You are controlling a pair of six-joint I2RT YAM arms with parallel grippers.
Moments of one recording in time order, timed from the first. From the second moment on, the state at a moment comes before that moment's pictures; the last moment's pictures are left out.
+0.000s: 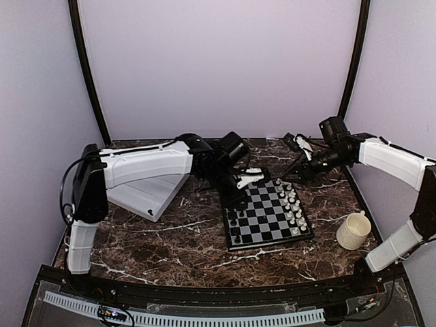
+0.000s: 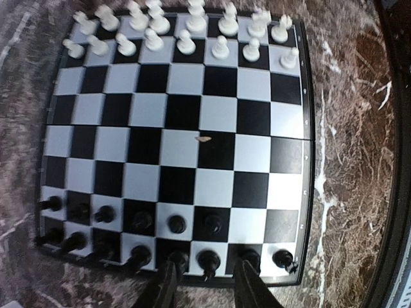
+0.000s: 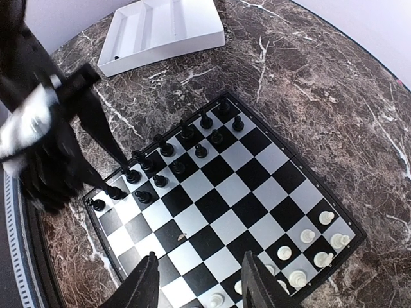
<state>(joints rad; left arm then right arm) -0.98 2.17 1.93 -0.83 0.18 0.33 0.30 1.44 1.12 -0.63 -0.69 -0.49</state>
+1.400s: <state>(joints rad) -0.37 1.80 1.22 -0.90 0.17 -0.08 0.48 1.80 1.46 -0.91 -0.56 -0.62</state>
